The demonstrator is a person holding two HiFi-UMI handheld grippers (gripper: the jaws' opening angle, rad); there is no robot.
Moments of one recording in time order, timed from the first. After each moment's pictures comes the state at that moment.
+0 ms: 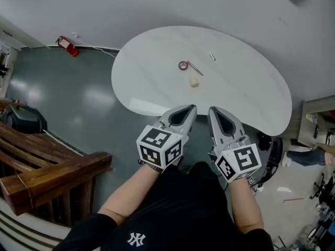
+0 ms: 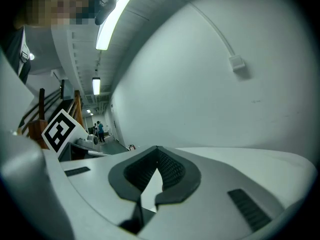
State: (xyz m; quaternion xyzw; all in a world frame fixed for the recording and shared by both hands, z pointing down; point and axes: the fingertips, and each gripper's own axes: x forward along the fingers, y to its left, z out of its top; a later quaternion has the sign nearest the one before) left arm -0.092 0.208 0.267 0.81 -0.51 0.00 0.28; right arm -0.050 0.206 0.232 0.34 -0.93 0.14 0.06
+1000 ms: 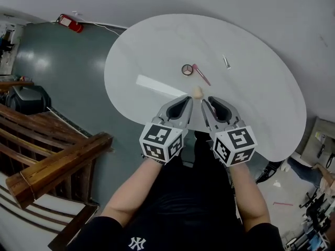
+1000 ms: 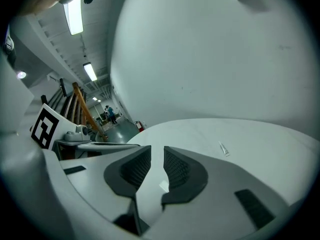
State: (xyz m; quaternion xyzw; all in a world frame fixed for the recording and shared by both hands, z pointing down) left arm -0.131 0.060 0.381 0.73 -0.60 0.04 0.32; right arm -0.087 0.043 0.374 0.25 -0.92 0.25 0.20
